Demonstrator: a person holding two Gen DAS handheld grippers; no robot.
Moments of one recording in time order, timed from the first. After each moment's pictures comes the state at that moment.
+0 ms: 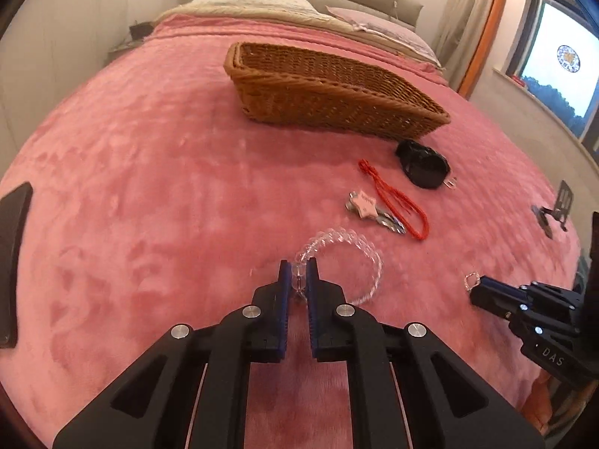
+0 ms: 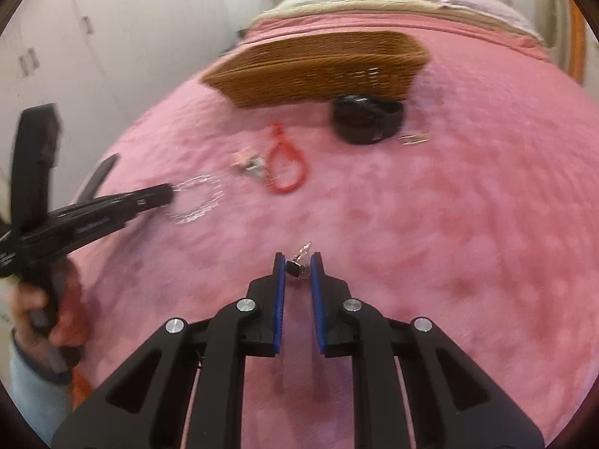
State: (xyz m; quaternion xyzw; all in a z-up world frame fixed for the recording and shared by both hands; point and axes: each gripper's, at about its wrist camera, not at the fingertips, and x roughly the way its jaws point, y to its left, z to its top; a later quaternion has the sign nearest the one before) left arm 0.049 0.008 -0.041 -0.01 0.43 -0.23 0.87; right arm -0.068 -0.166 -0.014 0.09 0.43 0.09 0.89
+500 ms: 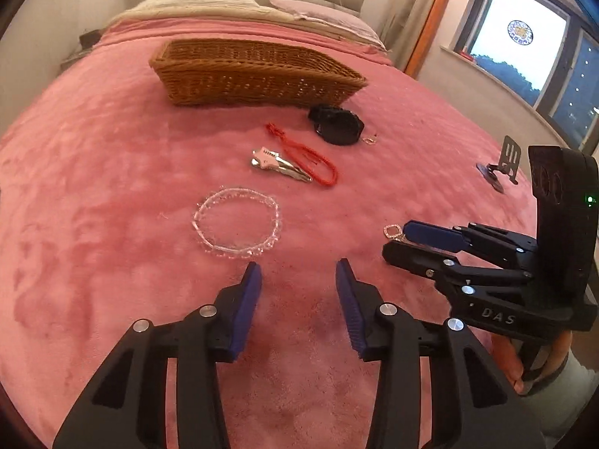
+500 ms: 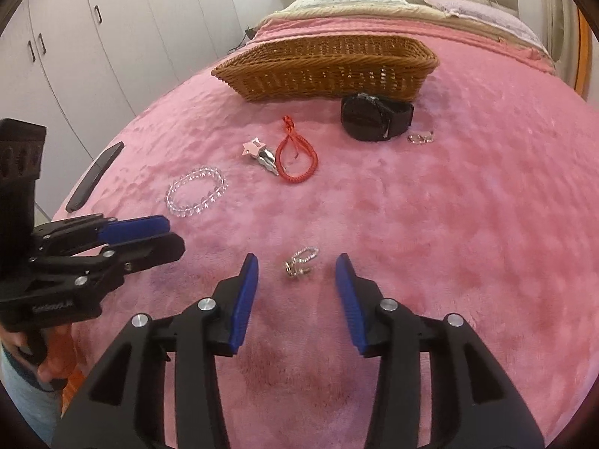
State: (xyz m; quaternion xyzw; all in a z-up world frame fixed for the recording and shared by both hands) left arm -0.005 -0.017 -0.039 0.02 0.42 -0.31 0.85; right arm -0.075 -0.158 -0.016 0.07 0.42 0.08 0.90
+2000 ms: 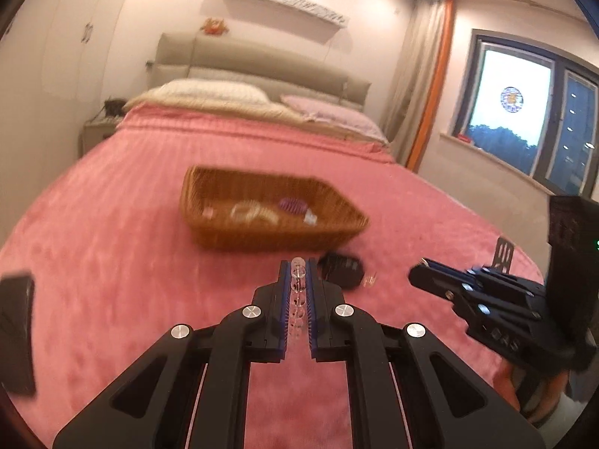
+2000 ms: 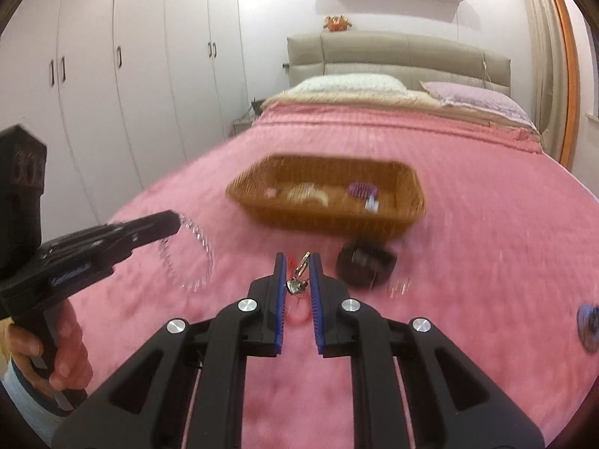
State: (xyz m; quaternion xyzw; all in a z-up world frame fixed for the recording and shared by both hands) left arm 0.019 -0.004 0.056 -0.04 0.25 -0.31 0.91; right arm -0.052 -0.156 0.082 0.03 0.27 0.07 0.96
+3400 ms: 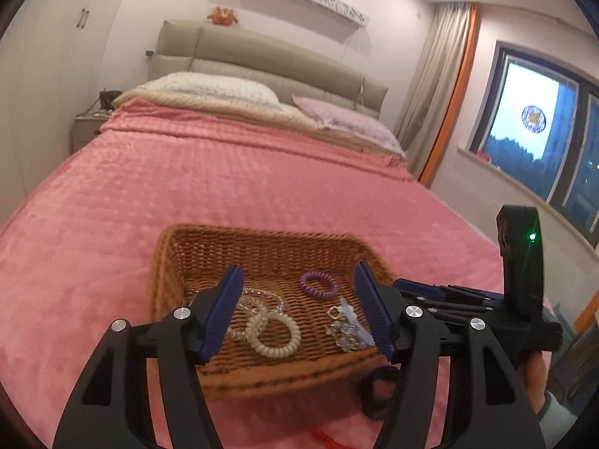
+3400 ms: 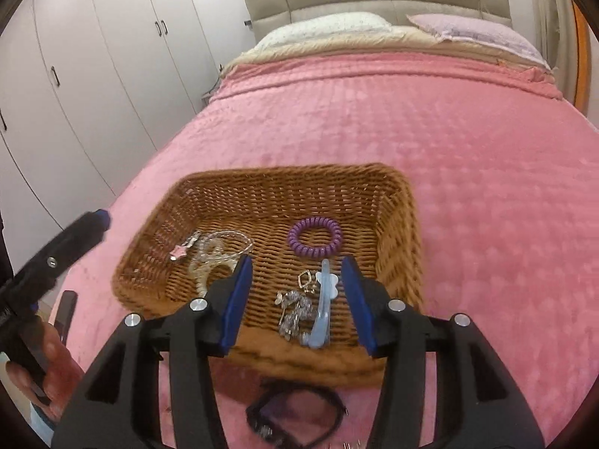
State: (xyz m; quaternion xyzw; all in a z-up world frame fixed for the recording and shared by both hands) left arm 0.184 -0.043 0.067 -0.07 0.27 -0.30 0.91; right arm 0.144 -0.245 0.067 0.11 0.38 0.06 0.92
